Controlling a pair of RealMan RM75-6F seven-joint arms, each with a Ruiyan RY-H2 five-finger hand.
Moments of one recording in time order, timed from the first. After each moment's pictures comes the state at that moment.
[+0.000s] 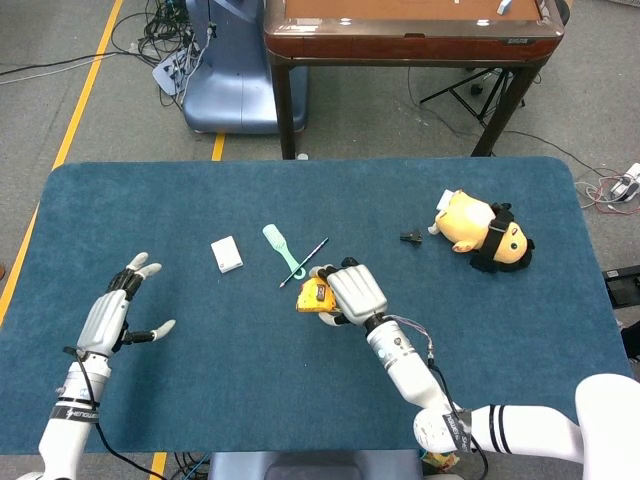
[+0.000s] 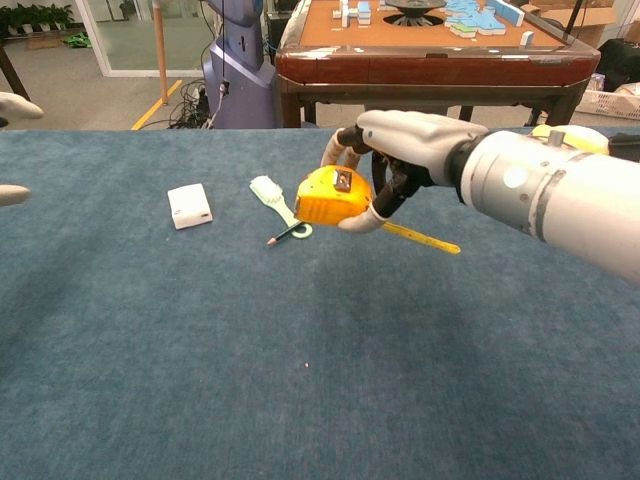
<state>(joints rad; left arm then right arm) -0.32 -1.26 -0.24 -1.83 1.21 1.19 -0.06 0.82 -1.64 0.30 -1.72 -0.85 1.03 -0.72</state>
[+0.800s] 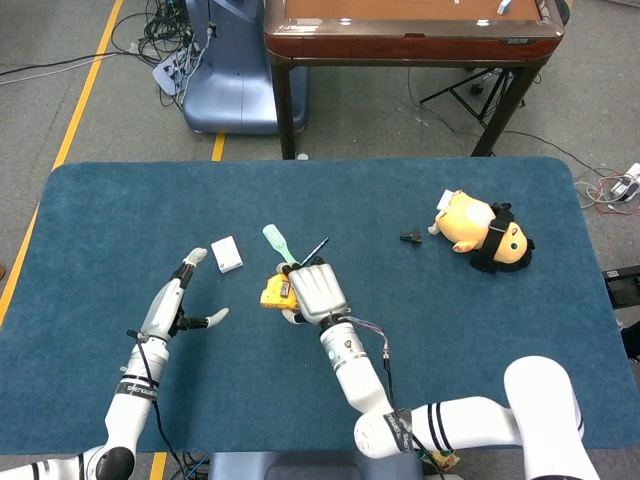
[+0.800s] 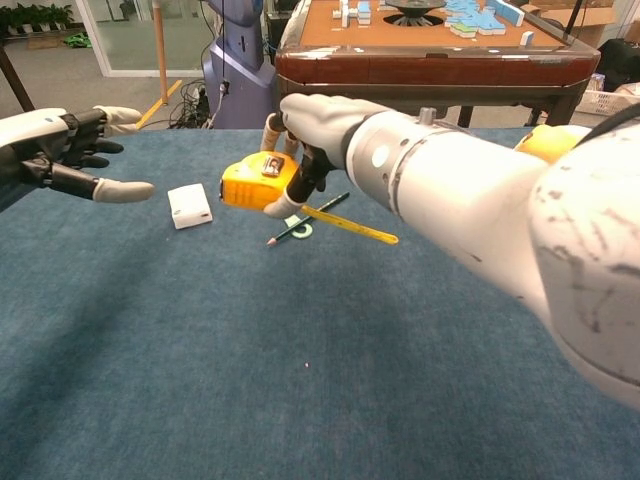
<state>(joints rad) -0.46 -1.48 -0.31 -1.81 0.99 1.14 -0.04 1.05 -1.85 0.38 -1.68 -0.57 1.25 -0.92</state>
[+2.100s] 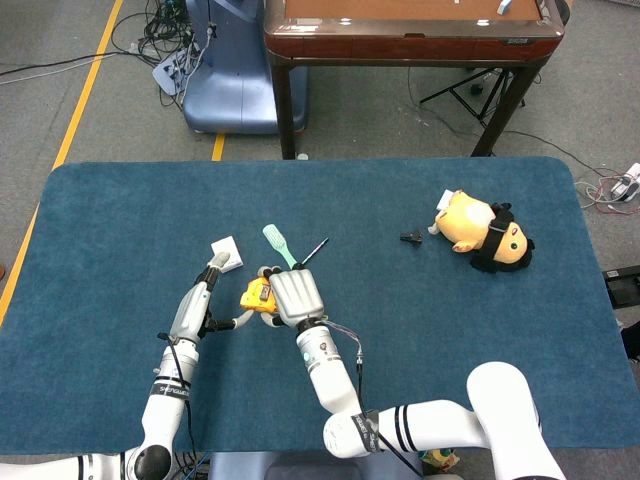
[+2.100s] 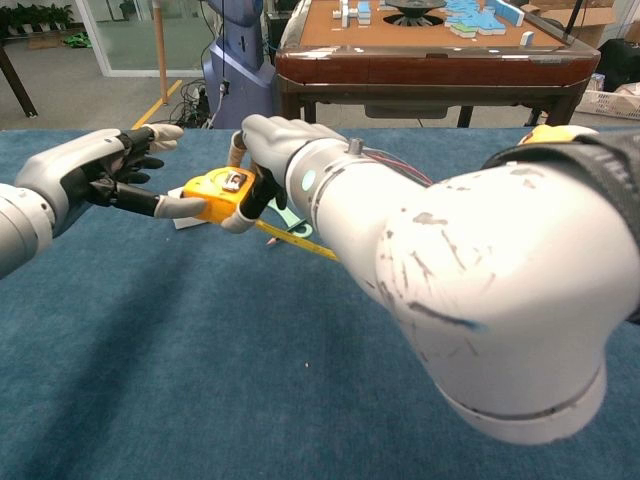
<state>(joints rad) -0.52 -1.67 -0.32 -1.75 0.93 1.22 0.07 1.13 -1.99 0.44 -1.53 -0.53 1.24 -0.88</state>
